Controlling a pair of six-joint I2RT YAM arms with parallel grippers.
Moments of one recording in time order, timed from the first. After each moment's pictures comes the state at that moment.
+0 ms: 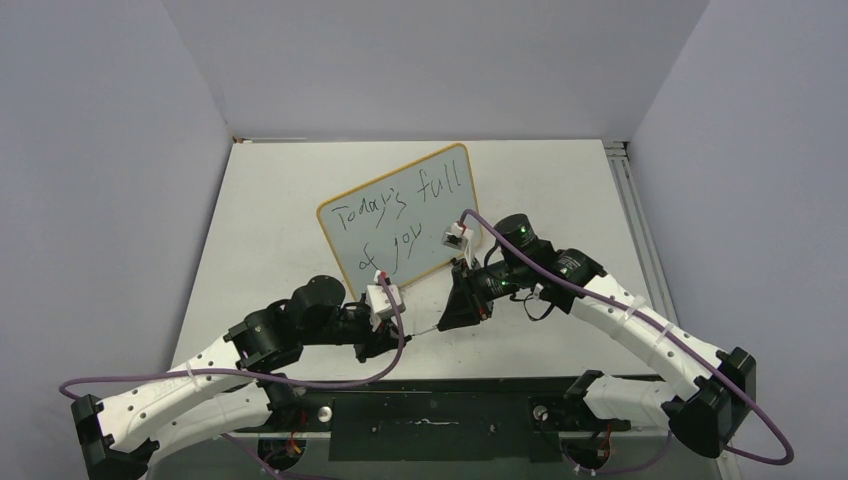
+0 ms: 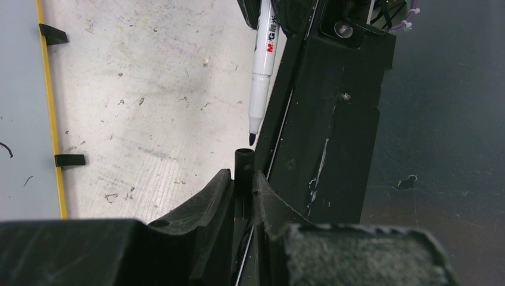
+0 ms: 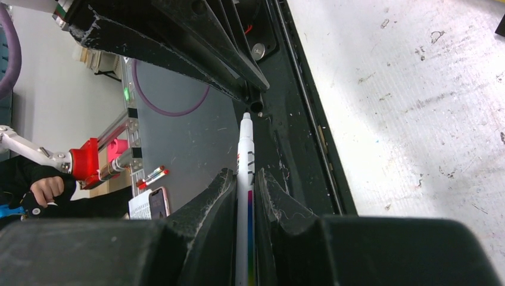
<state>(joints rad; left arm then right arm) -0.99 0.74 0.70 -0.46 0.33 -0.04 0.73 1.14 1.02 -0.60 -0.88 0.24</state>
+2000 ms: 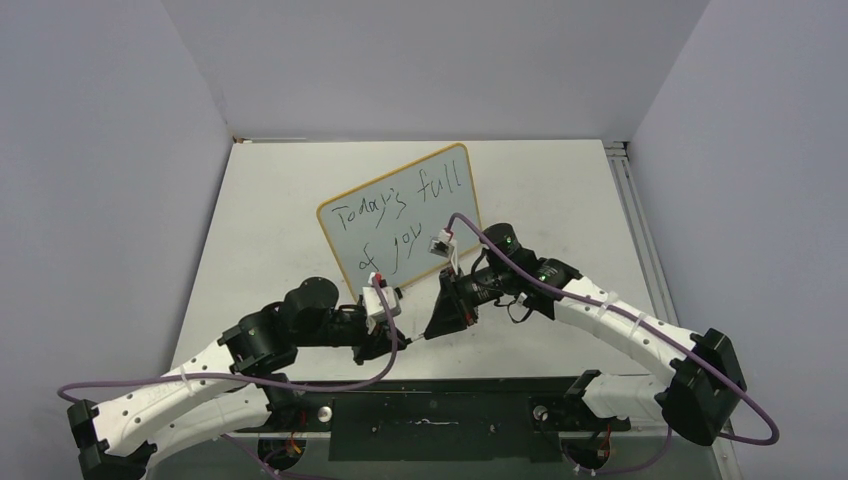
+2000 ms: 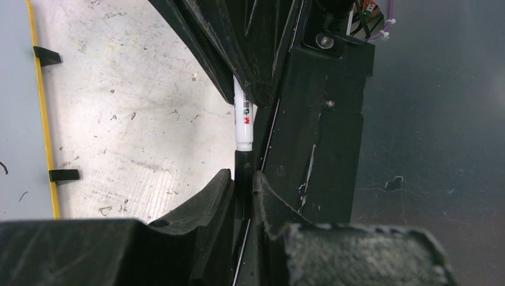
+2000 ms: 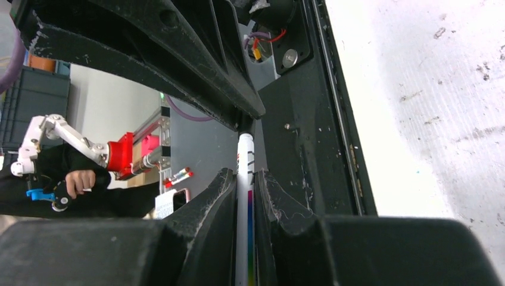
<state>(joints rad) -0.99 0.71 0.70 -0.44 0.37 -0.04 0.77 1.21 0.89 -0.31 -0.99 0.38</state>
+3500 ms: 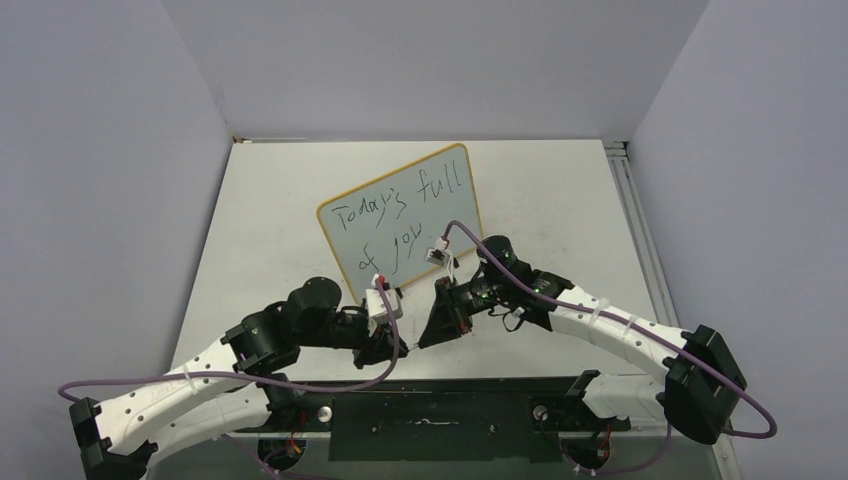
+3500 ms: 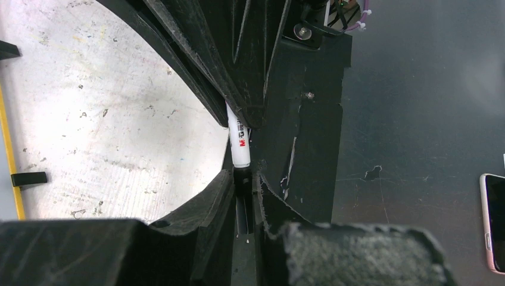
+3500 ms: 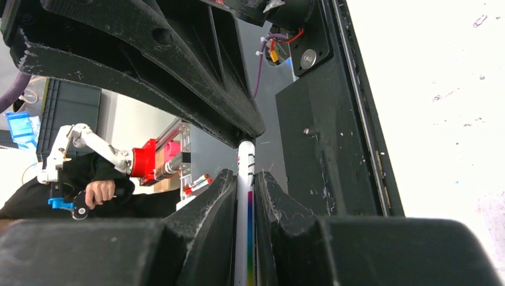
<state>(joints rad) -0.99 0.71 0.69 -0.44 0.44 -0.07 0.82 1.21 0.77 -0.06 -1.00 0.58</state>
